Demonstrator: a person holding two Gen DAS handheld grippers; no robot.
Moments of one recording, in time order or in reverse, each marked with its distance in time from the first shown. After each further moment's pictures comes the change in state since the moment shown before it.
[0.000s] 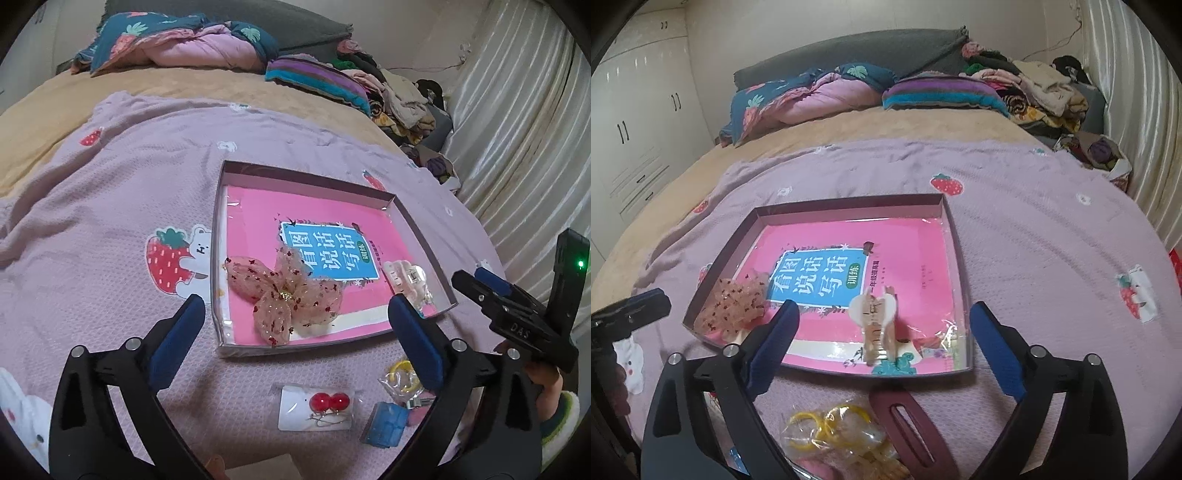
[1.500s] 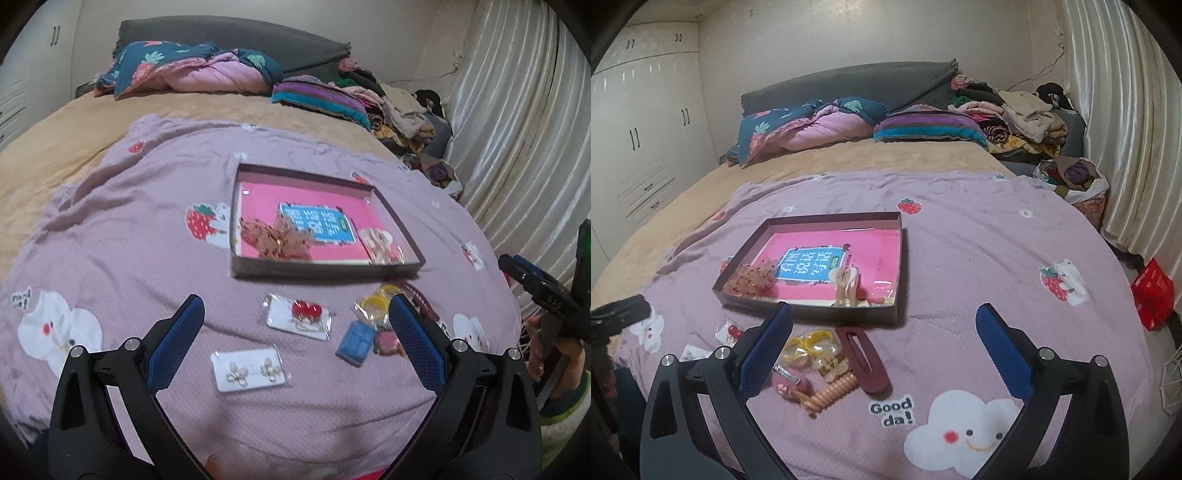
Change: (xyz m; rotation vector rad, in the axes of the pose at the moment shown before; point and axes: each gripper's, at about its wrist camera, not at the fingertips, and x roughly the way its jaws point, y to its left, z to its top) left arm -0.093 -0.037 -0.078 0.033 -0.078 0.079; right arm -0.133 -0.038 -0.051 -0.020 -0.112 -0.020
